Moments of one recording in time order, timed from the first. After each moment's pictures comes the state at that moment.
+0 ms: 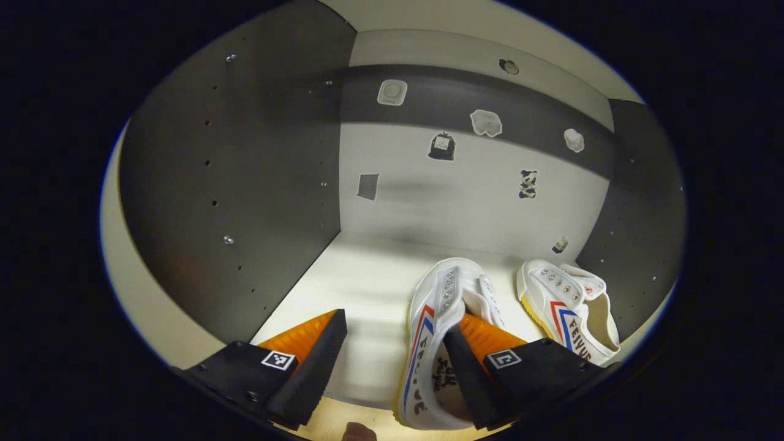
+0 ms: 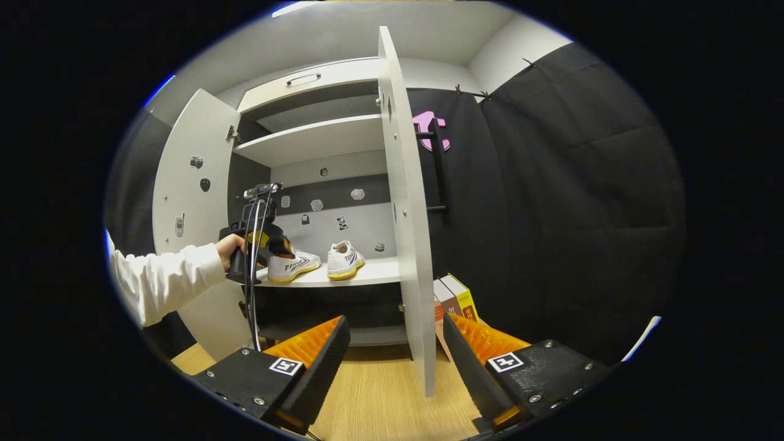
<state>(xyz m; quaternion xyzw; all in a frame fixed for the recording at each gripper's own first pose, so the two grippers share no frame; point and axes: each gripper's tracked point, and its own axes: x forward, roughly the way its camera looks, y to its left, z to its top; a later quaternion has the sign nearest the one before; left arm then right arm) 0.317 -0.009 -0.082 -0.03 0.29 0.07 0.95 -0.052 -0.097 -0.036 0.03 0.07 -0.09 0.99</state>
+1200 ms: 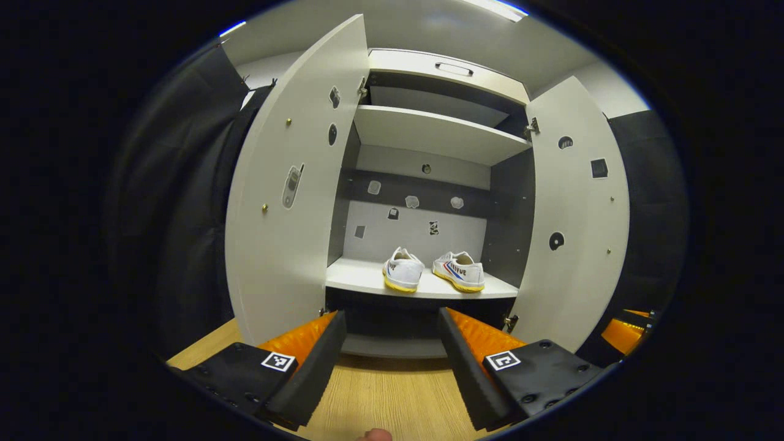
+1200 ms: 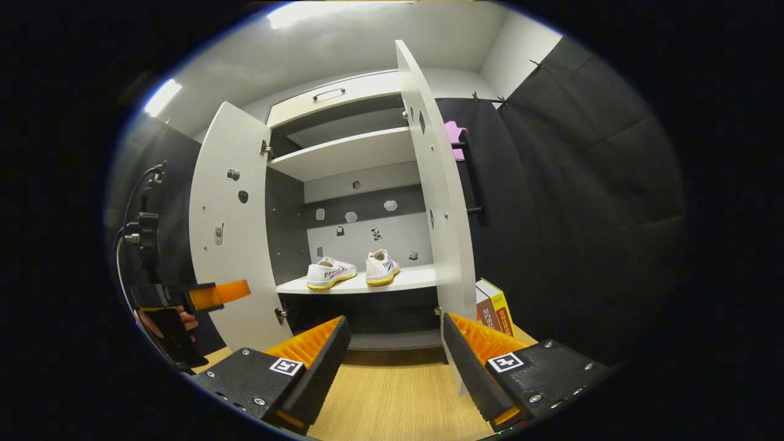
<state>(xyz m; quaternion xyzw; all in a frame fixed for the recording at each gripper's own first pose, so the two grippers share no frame) -0.013 -0.024 -0.029 -0.05 0.08 -0.01 1.00 -0.071 -0.055 -0.042 0.05 0.04 -0.02 1.00</state>
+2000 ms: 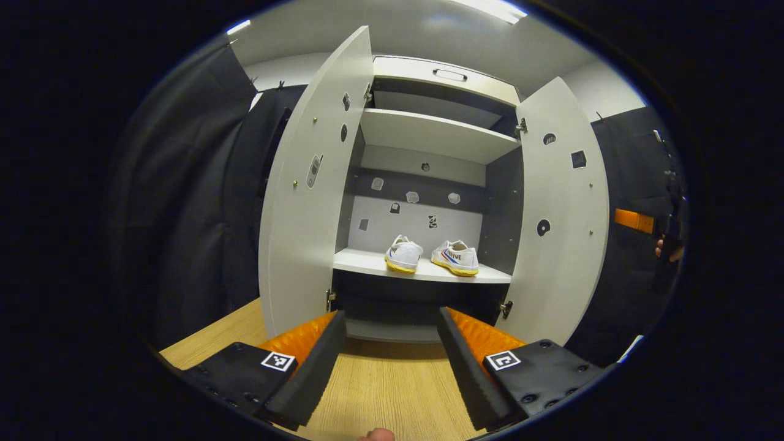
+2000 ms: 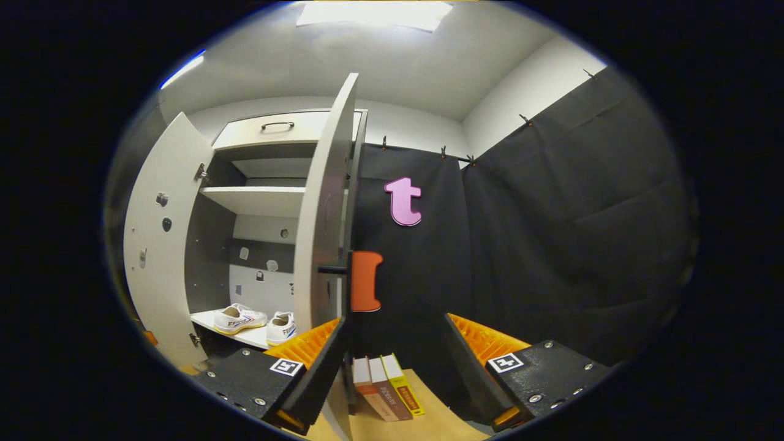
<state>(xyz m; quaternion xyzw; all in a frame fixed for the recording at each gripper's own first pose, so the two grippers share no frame) -0.055 -0.023 -0.038 -0.04 0.06 -0.02 1.00 -0.016 -0.230 0.123 -0.07 -0.06 -0.16 0.98</state>
